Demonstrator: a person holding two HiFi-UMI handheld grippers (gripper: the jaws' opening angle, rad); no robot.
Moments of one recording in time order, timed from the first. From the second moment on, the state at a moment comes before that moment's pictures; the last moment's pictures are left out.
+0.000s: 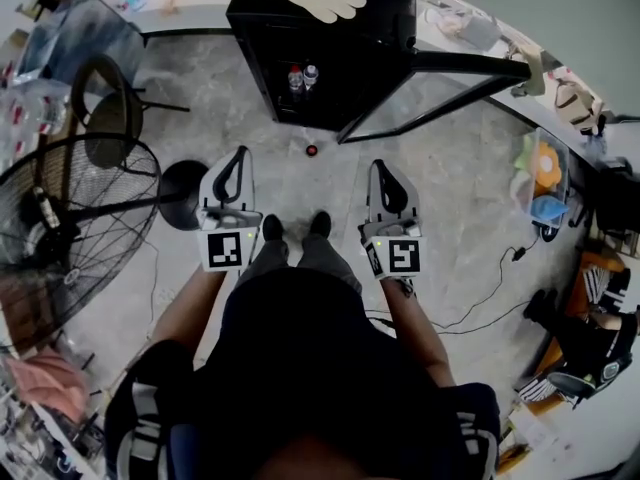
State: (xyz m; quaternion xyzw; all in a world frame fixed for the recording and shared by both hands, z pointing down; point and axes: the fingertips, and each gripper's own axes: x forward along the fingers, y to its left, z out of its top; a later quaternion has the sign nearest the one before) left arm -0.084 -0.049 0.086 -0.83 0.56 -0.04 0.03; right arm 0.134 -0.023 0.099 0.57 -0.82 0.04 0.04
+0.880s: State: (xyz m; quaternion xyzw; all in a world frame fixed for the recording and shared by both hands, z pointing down) left arm -0.097 -0.041 0.078 -0.83 0.56 -0.04 0.02; right arm 0.129 -0.012 0.096 0.58 -0.81 0.04 0.09
